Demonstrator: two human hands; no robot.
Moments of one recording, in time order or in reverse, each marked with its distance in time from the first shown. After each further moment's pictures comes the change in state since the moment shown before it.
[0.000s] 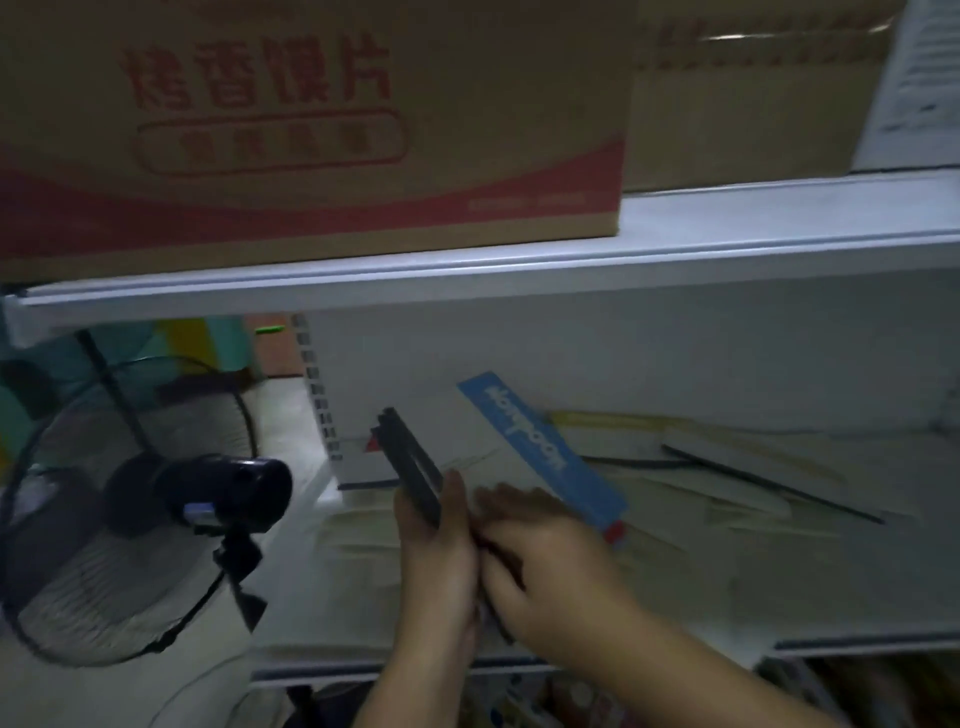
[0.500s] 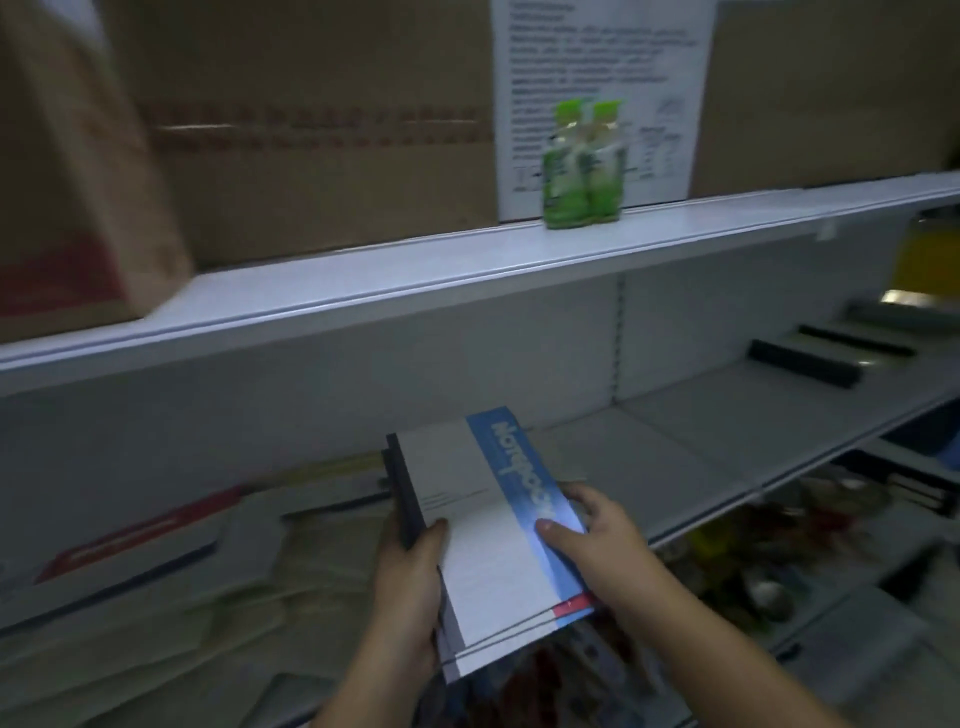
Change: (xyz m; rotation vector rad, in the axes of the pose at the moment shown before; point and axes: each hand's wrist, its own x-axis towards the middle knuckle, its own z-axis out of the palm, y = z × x) left_hand -0.117 -0.079 0.161 0.236 -0.488 -0.113; right_hand -0.179 0.163 -0.148 0.794 0.415 0.942
